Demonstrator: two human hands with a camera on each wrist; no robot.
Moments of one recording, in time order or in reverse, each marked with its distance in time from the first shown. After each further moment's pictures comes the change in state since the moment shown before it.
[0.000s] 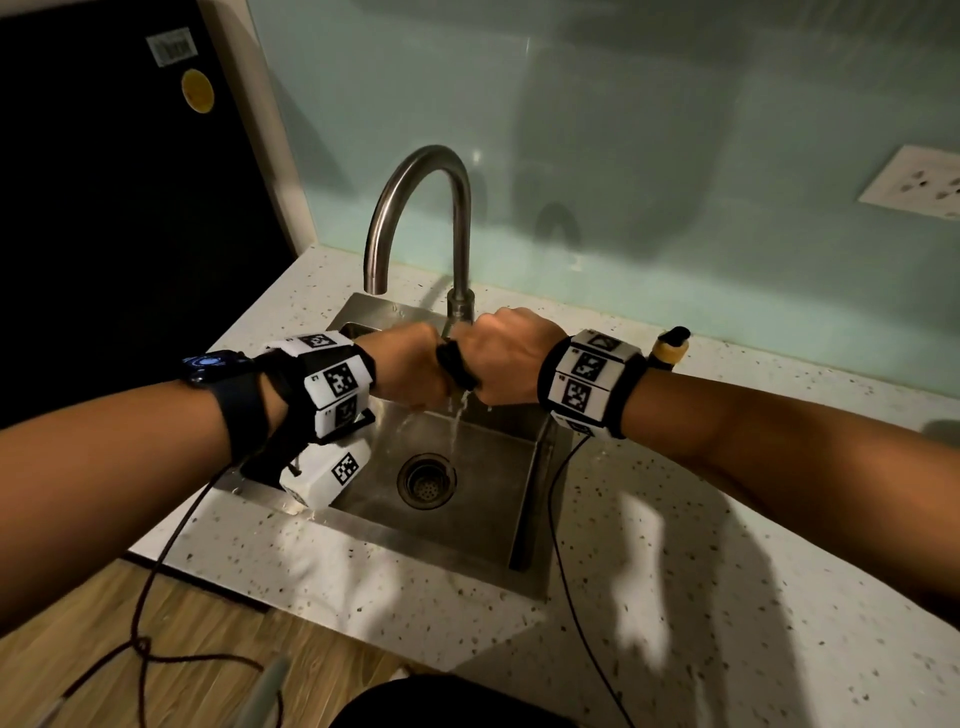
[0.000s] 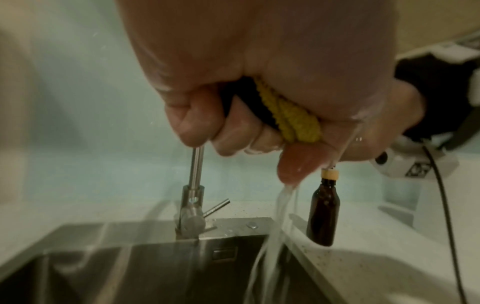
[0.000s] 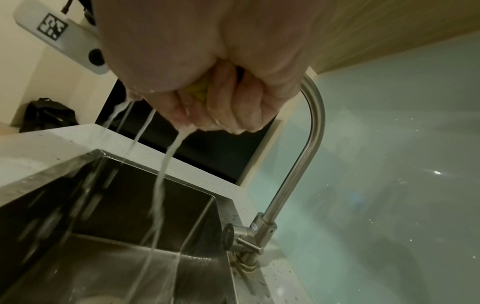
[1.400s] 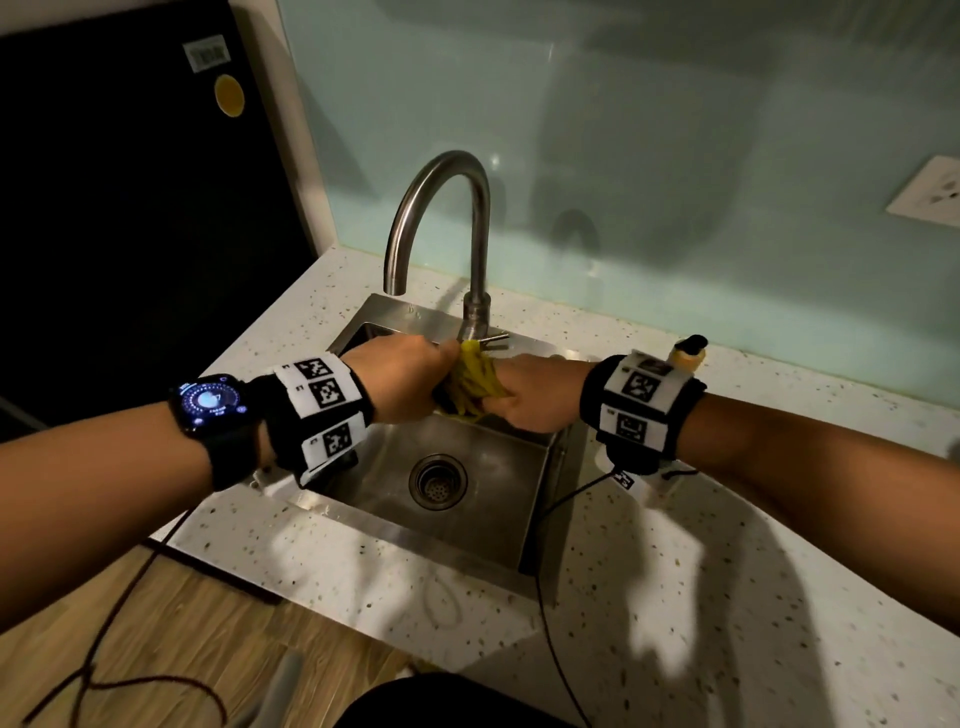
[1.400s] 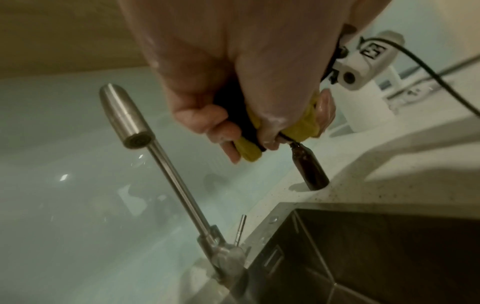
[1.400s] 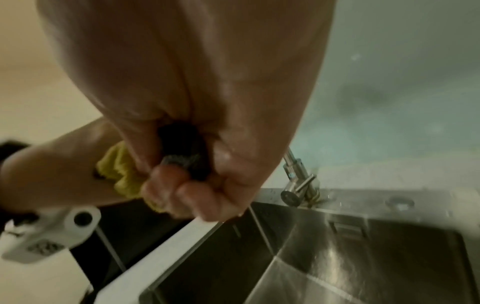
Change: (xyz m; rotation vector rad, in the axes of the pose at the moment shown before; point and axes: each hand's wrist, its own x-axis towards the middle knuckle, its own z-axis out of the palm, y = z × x) left_hand -0.020 -0.016 0.018 0.200 0.250 0.141; right_hand -0.016 0.005 0.012 0.586 -0.283 -0.055
